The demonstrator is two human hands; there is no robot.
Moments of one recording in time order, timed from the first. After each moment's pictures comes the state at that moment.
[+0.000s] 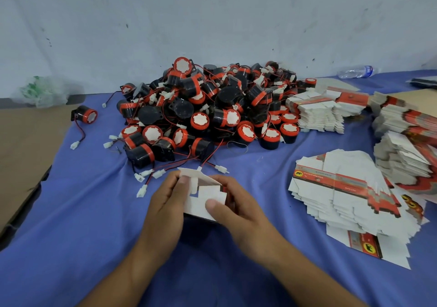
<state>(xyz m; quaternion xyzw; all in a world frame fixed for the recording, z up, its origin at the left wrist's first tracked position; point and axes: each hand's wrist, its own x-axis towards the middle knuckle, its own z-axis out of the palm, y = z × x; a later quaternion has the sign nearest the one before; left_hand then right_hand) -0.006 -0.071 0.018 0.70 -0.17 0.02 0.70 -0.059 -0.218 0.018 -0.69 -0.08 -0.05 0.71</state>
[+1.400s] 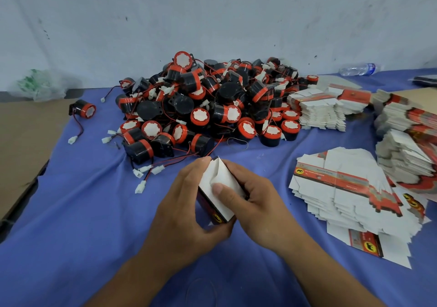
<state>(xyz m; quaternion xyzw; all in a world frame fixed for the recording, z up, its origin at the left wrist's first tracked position) -0.025 -0.078 0.029 0.80 -0.37 0.24 0.41 -0.058 -0.239 0.037 -0.78 -0.10 -0.10 0.61</state>
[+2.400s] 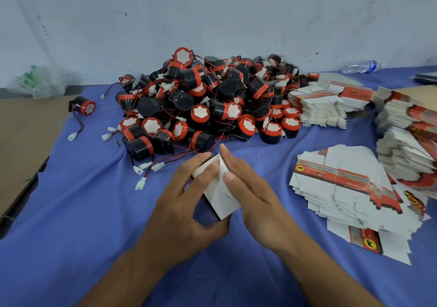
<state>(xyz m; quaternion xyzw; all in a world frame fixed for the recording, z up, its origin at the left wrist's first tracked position) -0.014 -0.074 0.023 0.78 -0.43 0.27 0.36 -0.058 -0.234 0.031 -0.74 -0.11 -0.10 0.66</state>
